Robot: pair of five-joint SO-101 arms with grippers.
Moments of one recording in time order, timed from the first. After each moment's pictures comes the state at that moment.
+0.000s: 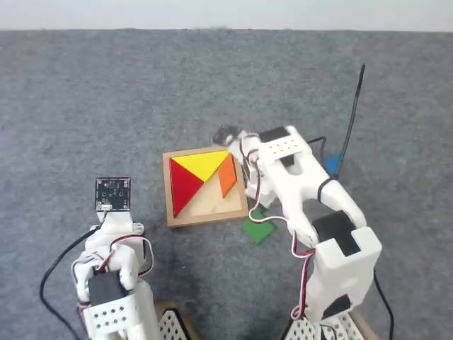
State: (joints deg) left arm -22.0 -102.8 97.0 72.0 -7.6; right arm -25.3 16.6 12.7 71.6 31.3
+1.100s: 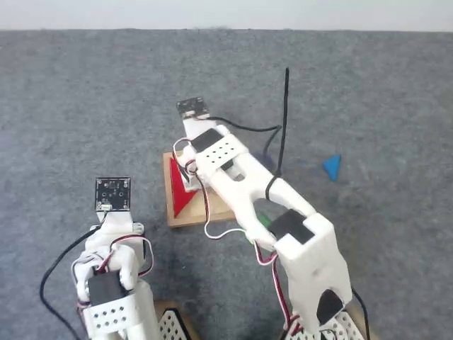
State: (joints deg) left arm -22.0 -102.8 97.0 72.0 -7.6; right arm -43.3 30.1 -9.8 67.6 -20.1
